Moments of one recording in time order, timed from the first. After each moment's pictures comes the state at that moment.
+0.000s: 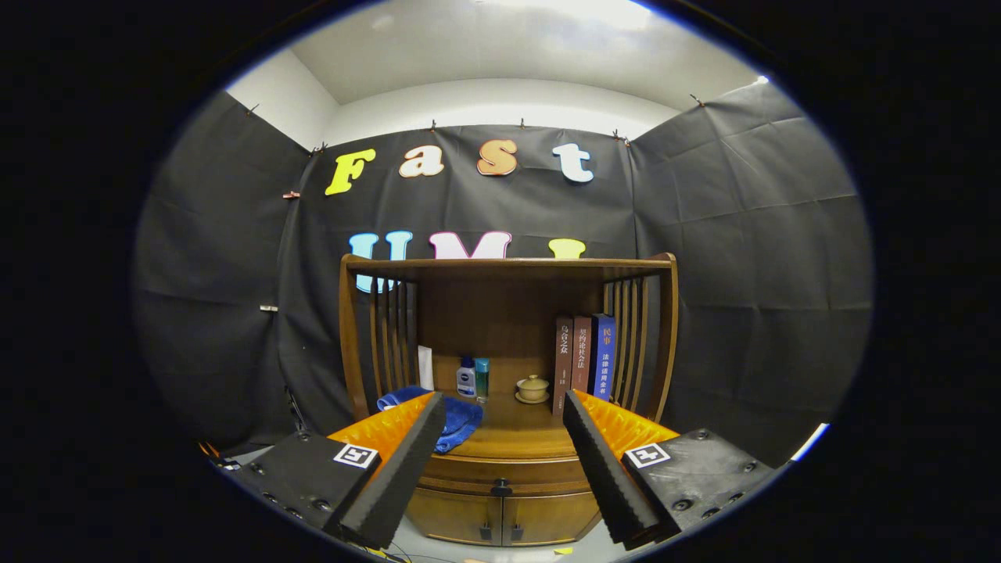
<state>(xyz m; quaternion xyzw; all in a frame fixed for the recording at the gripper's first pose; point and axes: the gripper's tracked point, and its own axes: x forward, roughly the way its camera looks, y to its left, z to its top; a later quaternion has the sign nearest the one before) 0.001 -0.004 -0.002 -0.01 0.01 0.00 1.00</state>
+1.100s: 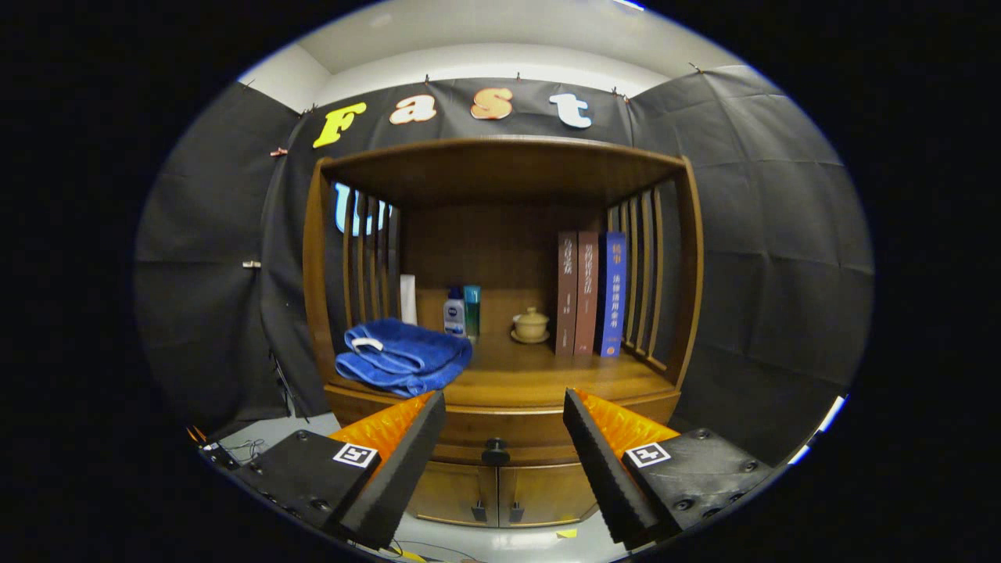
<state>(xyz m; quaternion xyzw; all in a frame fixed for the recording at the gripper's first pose) 0.053 -0.012 -0.168 -0.01 0.10 -0.02 0.99</state>
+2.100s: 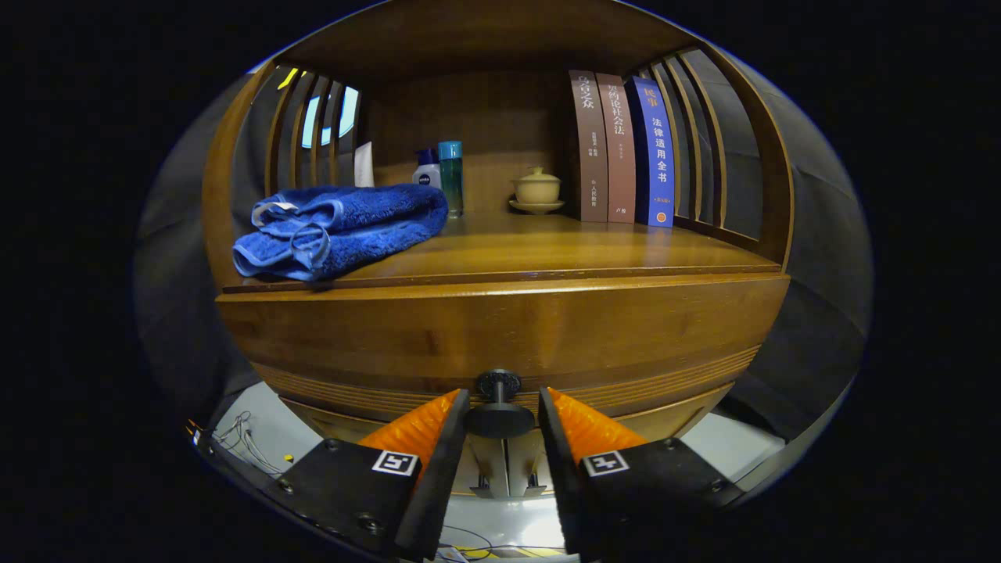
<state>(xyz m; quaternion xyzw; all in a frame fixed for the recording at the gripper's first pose) 0.128 -0.010 -0.355 0.01 0.25 -0.03 0.97</state>
